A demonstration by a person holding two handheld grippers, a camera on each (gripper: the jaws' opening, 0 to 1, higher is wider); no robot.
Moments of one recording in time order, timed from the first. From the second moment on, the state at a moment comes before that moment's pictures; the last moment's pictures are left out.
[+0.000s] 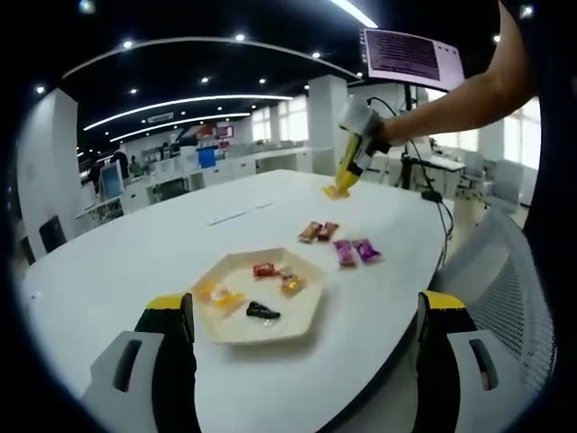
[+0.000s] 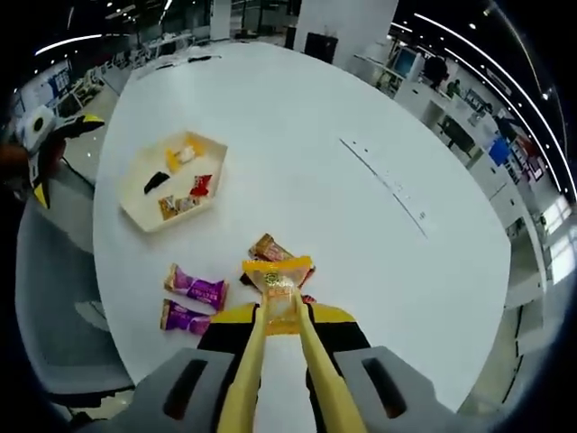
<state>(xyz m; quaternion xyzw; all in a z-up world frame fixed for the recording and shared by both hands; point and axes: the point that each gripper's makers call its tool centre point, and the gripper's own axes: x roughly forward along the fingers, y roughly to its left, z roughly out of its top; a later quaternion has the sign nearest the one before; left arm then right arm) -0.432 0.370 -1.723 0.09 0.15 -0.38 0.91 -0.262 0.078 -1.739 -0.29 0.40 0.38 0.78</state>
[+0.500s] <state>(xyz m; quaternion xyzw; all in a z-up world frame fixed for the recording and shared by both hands) -0.431 0.369 -1.720 0.08 0.14 -0.38 0.91 -0.260 0.124 -1.731 -0.30 0.38 0.40 0.77</state>
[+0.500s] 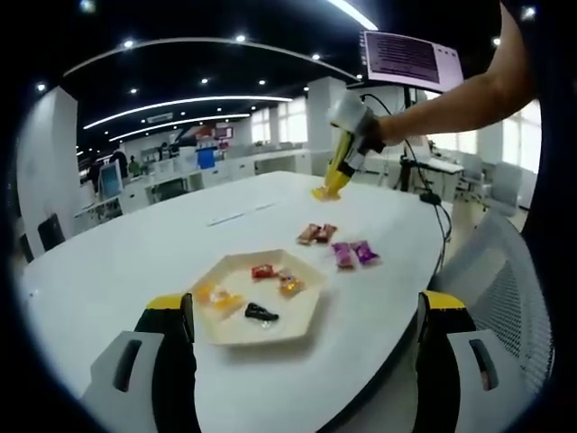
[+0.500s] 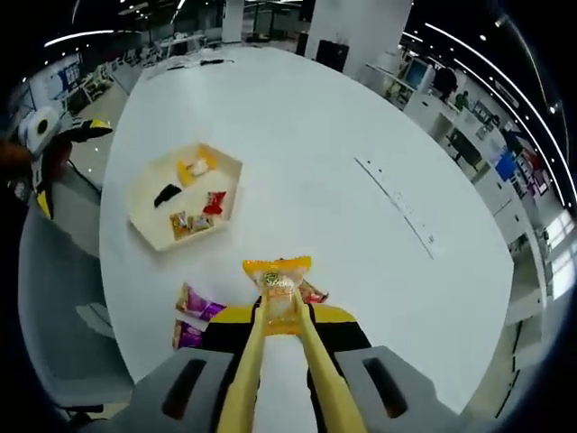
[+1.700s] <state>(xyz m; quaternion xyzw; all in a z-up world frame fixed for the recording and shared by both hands) -0.430 0.372 -1.721 0.08 0.14 -0.38 0.91 -0.270 0.312 -1.705 -0.31 0.32 0.52 0.73</state>
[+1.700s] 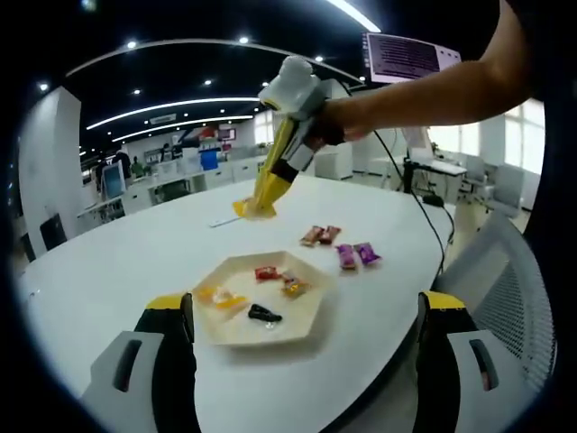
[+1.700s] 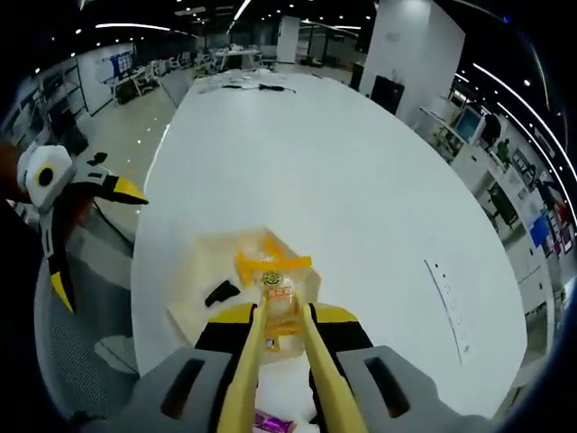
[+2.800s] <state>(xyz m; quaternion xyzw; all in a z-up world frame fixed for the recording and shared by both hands) -0.429 0.372 -1.720 0.09 0.14 -0.37 0.91 -0.281 0.354 -1.698 -0.33 0.29 0.54 0.72</state>
